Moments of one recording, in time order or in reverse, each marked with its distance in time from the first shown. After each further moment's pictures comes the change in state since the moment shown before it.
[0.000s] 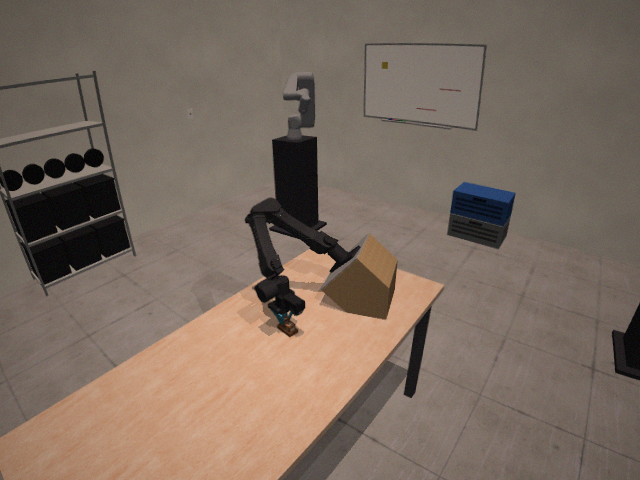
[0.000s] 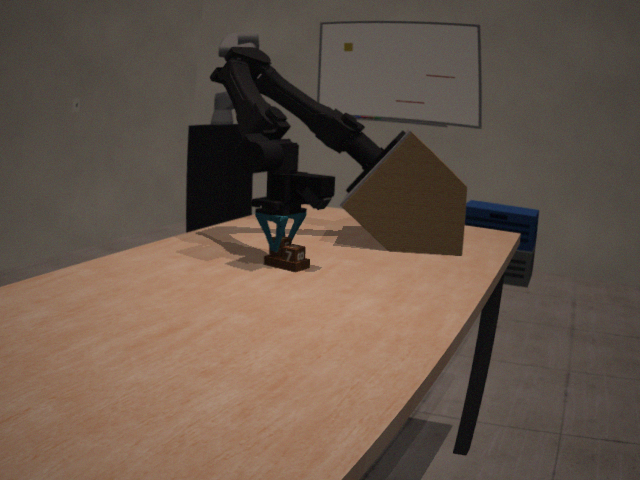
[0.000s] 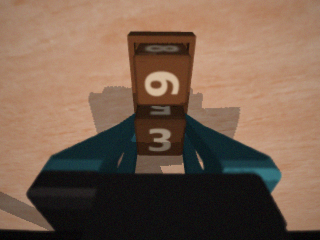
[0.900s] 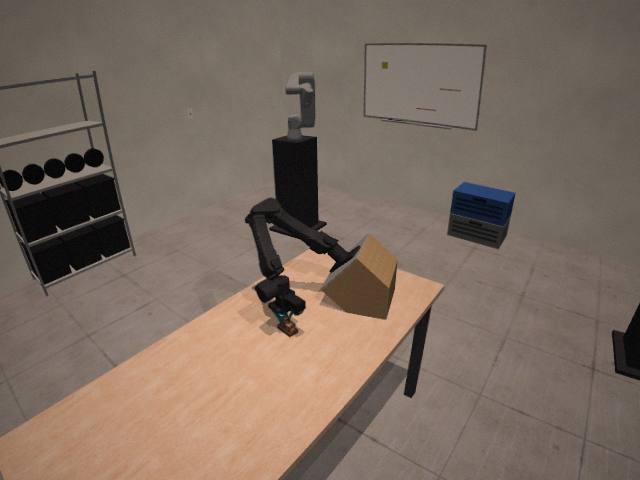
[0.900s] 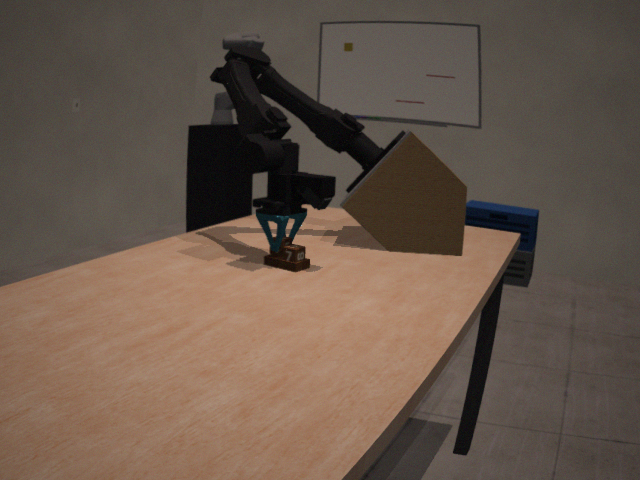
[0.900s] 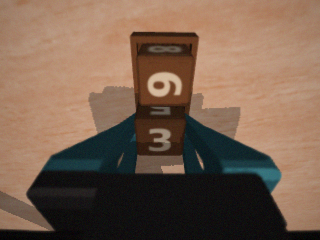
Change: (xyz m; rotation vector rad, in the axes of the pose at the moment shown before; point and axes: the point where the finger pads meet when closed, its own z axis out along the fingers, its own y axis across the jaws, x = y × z) arm 0.000 0.002 0.000 -0.002 0.000 -0.003
